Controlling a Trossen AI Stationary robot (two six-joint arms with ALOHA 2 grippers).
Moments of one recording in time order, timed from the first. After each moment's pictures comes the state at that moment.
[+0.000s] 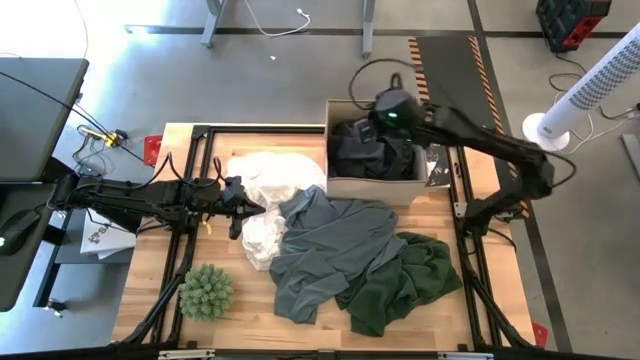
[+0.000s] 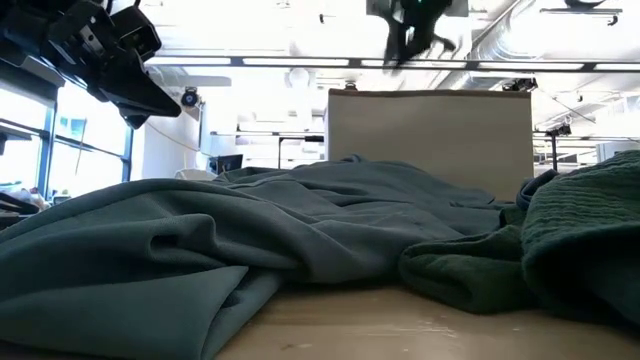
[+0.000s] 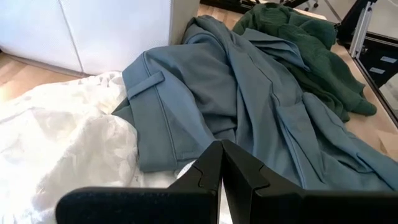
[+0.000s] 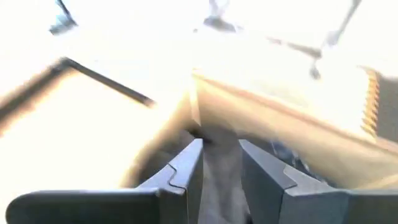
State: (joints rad) left arm -0.01 0.63 0.34 -0.17 -0.07 -0.23; right arm -0.36 1.47 1.56 -0.78 0.49 0.45
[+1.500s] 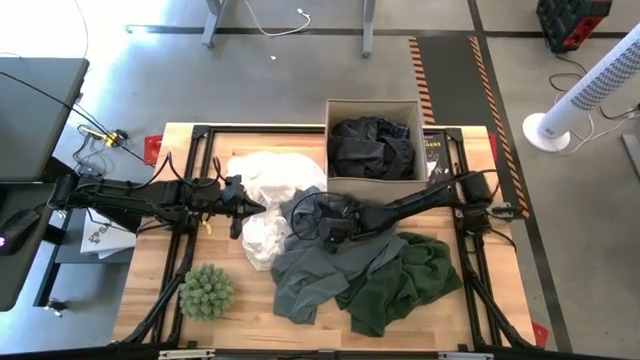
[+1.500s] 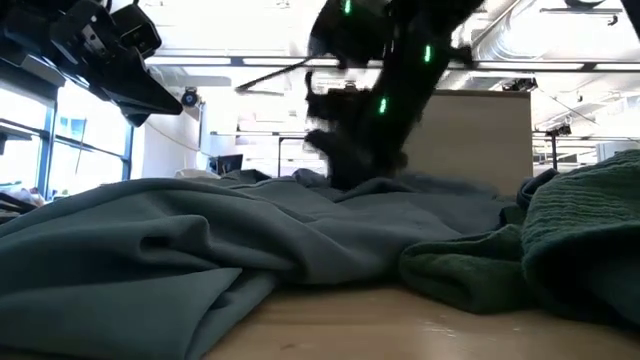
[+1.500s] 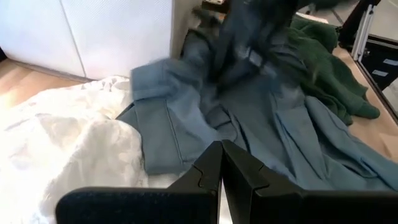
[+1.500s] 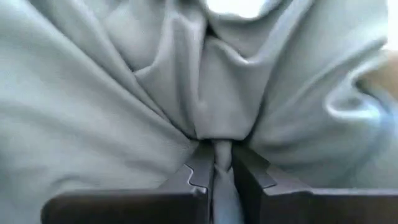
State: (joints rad) left arm -0.01 0.63 0.34 -0.16 -0.09 -0.23; right arm 0.14 1.98 1.28 -0.39 0.44 0.46
